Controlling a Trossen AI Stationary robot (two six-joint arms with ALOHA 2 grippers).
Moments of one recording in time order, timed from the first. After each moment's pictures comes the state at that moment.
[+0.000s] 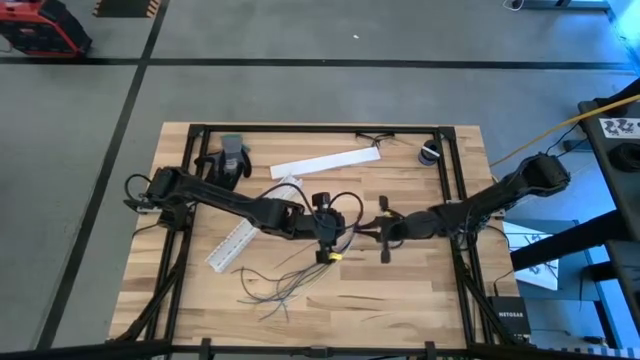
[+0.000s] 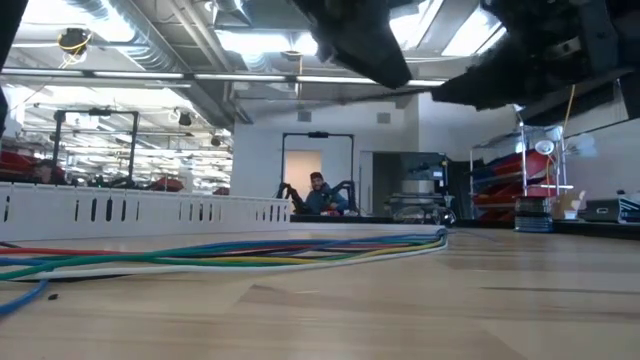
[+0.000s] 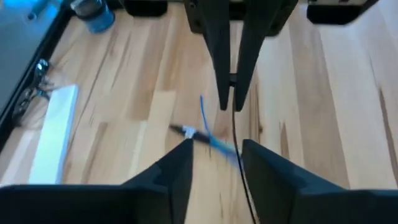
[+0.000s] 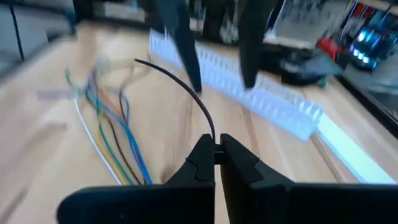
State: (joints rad) left arm -0.22 1.87 1.54 -0.46 -0.41 -0.05; right arm 0.33 1.23 0.41 0.48 0.35 -0.05
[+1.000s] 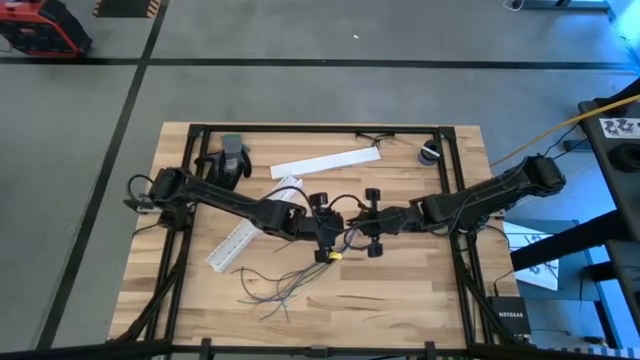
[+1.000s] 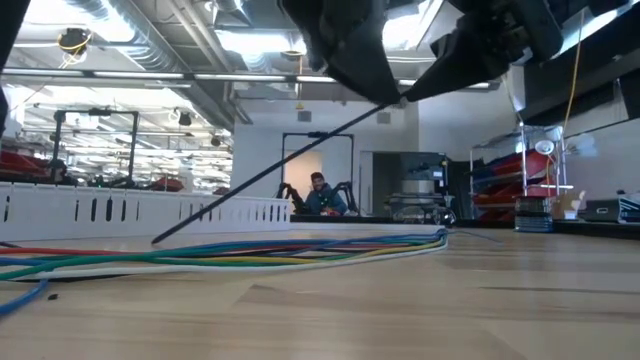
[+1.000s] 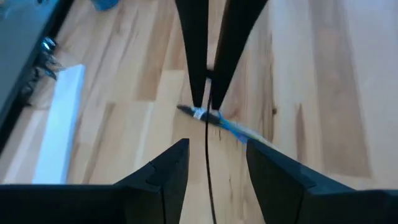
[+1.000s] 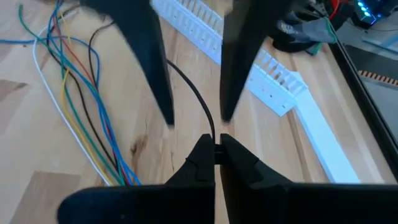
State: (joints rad) left arm -0.20 1.90 1.51 -0.45 -0.44 -0.07; right arm 0.27 1.31 0.76 -0.09 0.34 -0.08
